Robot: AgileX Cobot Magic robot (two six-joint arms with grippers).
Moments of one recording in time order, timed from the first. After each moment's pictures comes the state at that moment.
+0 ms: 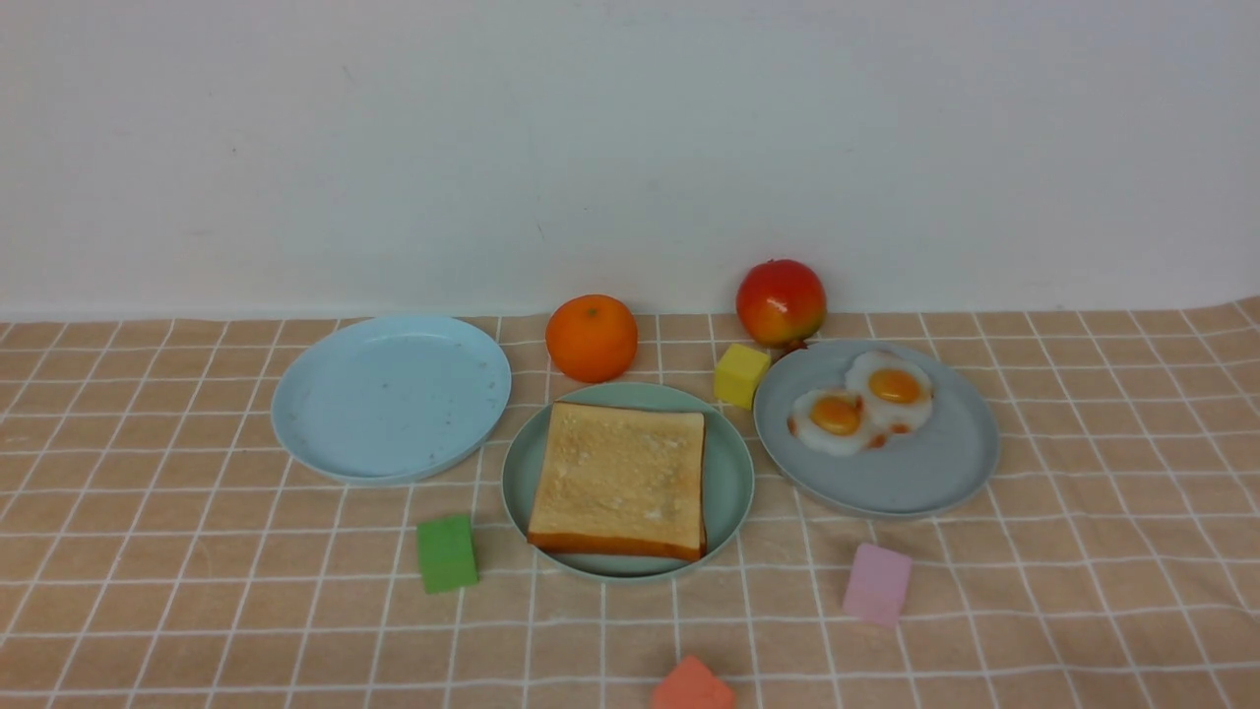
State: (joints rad) right arm 0.14 -0.02 0.01 -0.13 0.39 0.09; left arm -0.10 -0.01 0.03 0.12 0.41 -0.27
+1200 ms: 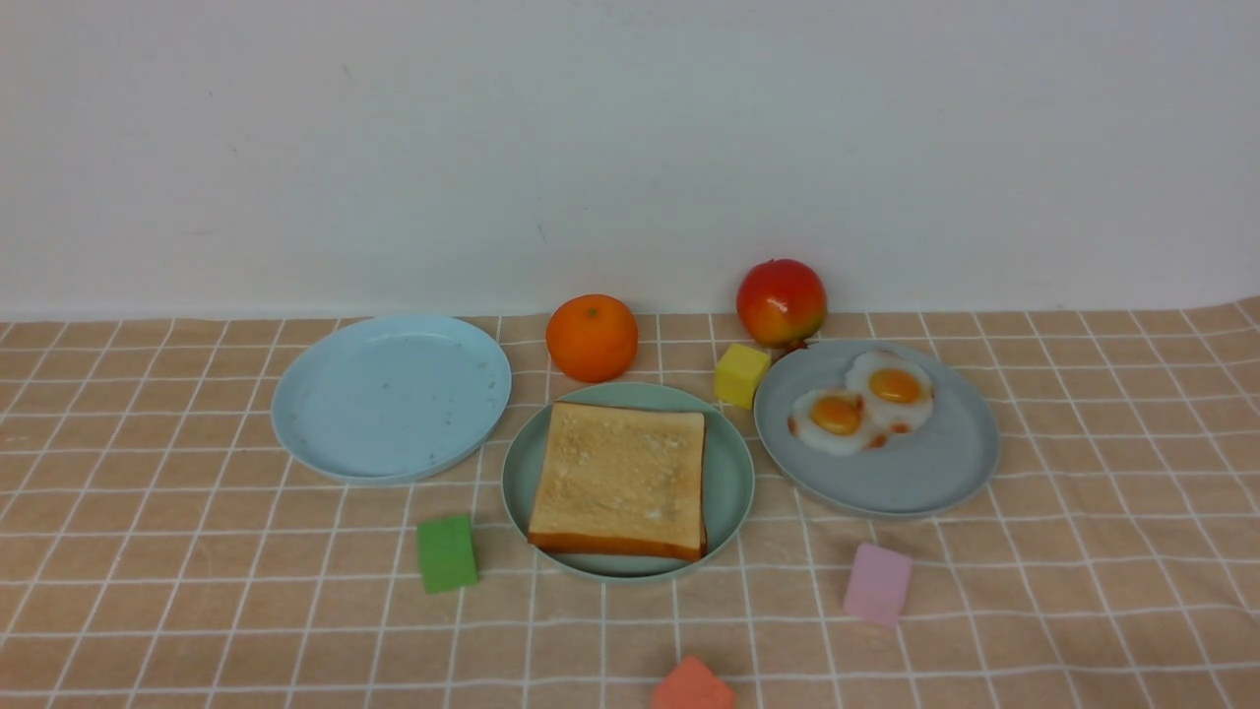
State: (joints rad) right arm 0.06 -0.02 0.01 -0.07 0.39 0.08; left arm -0.10 -0.01 0.03 0.13 0.41 -0.27
